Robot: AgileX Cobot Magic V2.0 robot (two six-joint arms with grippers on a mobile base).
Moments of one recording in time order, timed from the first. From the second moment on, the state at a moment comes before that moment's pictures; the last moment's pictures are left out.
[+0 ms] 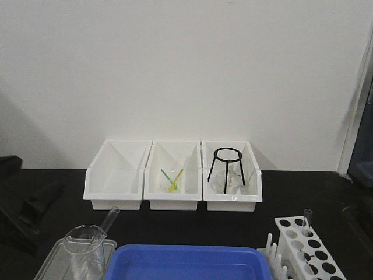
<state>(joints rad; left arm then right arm) -0.28 1.03 -0.77 0.04 0.04 0.32 0.13 0.74 -0.41 0.03 -0.25 -0.16</state>
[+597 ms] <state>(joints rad) -0.34 1.60 -0.78 -0.01 -0.23 0.40 0.18 0.74 -0.34 0.01 -0.38 -0.16</state>
